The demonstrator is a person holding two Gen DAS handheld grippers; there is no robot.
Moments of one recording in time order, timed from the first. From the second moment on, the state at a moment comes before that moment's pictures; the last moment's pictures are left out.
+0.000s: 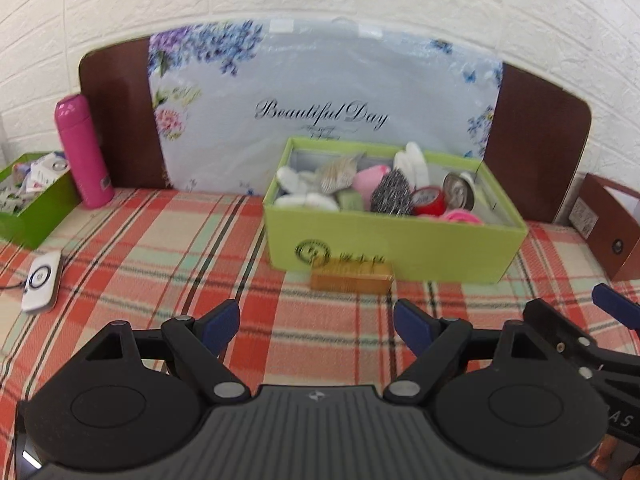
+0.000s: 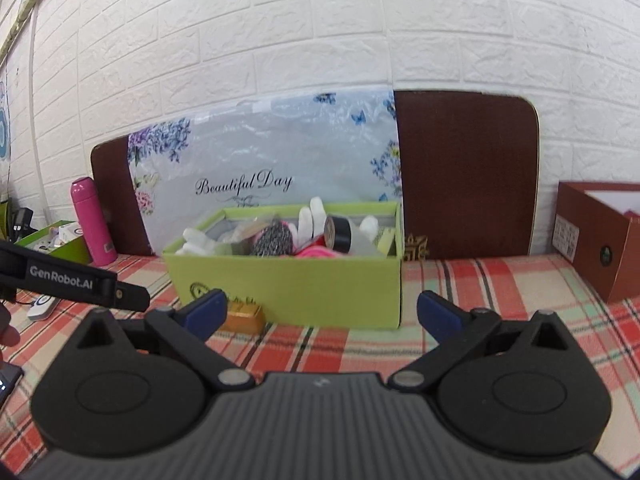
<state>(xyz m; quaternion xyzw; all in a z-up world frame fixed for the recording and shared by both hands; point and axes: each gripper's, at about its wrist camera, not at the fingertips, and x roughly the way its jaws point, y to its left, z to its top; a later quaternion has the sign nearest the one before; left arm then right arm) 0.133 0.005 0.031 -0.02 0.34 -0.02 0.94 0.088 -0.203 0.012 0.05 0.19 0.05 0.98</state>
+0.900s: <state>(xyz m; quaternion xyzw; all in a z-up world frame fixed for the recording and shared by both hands) 0.207 0.046 -0.017 -0.09 0.36 -0.13 0.92 0.171 -0.134 -0.052 -0.07 0.28 0.15 0.95</state>
